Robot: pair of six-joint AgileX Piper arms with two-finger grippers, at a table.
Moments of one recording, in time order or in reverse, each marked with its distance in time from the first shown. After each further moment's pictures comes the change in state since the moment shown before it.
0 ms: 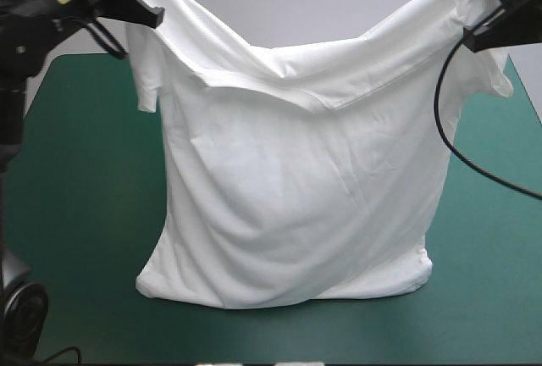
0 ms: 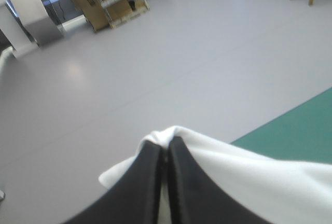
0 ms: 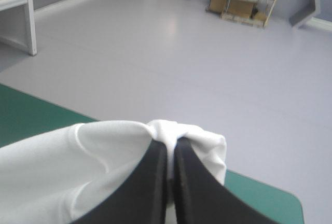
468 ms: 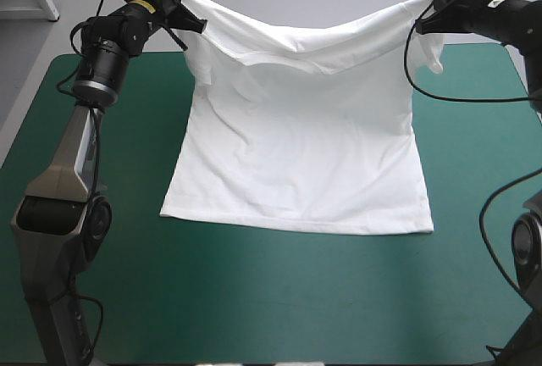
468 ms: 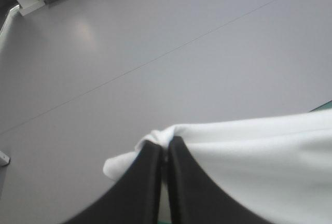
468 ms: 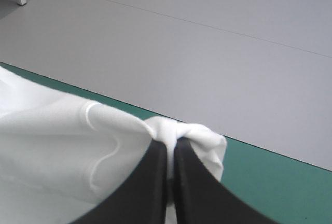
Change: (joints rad) left arm 0.052 0.466 -0.095 0.040 -0.289 0.000; right arm 0.000 0.486 -0.014 0.072 -0.246 -0.129
